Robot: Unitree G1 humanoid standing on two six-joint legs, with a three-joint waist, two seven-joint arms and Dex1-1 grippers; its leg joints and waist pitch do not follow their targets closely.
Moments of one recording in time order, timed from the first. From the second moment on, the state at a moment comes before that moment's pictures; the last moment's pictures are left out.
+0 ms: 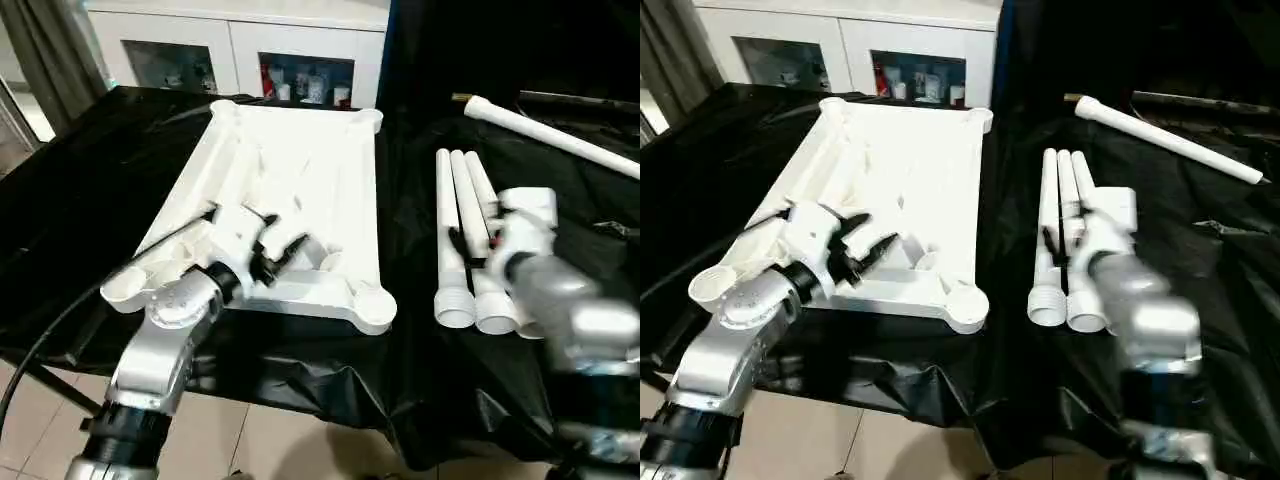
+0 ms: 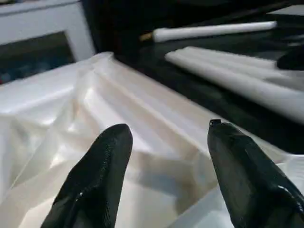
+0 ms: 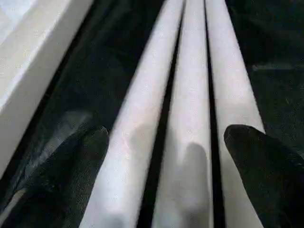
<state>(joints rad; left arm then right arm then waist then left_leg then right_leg) -0.28 0.28 -0.12 -0.04 -0.14 0.25 -0.52 -0.47 -0.29 -0.27 0.06 0.20 0.98 0.18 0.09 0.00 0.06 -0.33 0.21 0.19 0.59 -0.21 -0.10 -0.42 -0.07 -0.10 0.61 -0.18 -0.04</state>
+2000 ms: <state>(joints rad) -0.24 0.43 -0.23 -0.30 -0.27 0.35 -0.85 -0.71 -0.60 -0.11 0.79 0.15 0.95 0.49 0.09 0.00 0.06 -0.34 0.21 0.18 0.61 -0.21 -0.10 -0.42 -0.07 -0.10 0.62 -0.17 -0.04</state>
